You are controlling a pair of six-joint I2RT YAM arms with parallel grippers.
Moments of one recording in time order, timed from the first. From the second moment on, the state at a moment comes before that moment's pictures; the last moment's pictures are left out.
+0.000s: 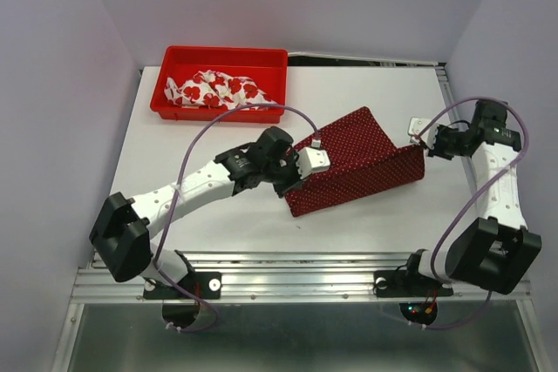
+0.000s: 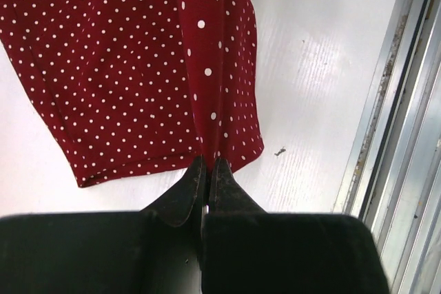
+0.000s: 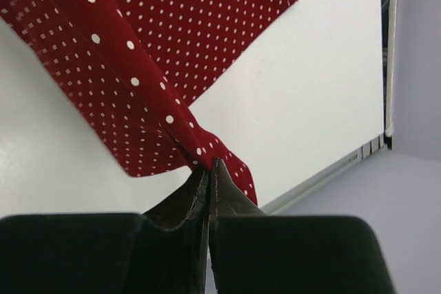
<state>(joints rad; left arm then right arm) -0.88 1.42 1.10 -0.47 0.31 0.36 -0.39 1.27 1.19 -0.97 -0.70 -1.65</state>
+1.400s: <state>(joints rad) -0.58 1.72 1.18 -0.43 0.42 0.36 0.02 1.97 1.59 -0.55 -0.48 -1.47</state>
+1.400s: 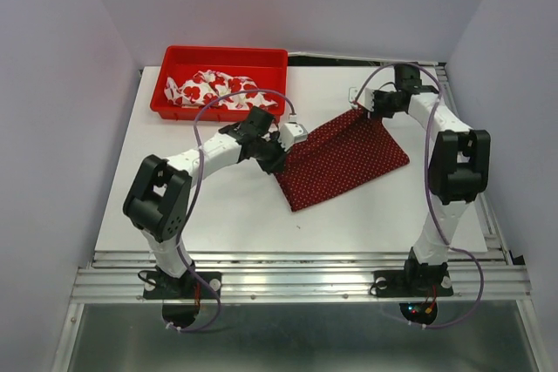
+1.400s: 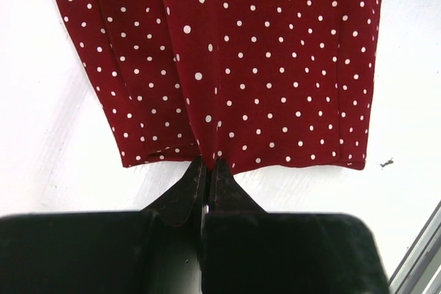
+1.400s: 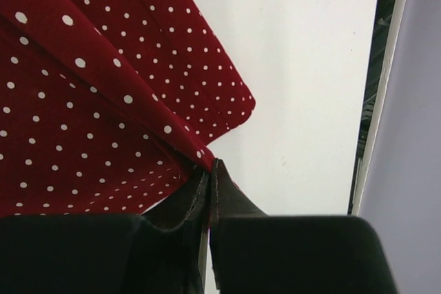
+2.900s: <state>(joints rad) -0.50 2.01 1.54 -0.43 0.44 0.24 0.00 1.92 1.52 -0.85 -0.26 -0.47</state>
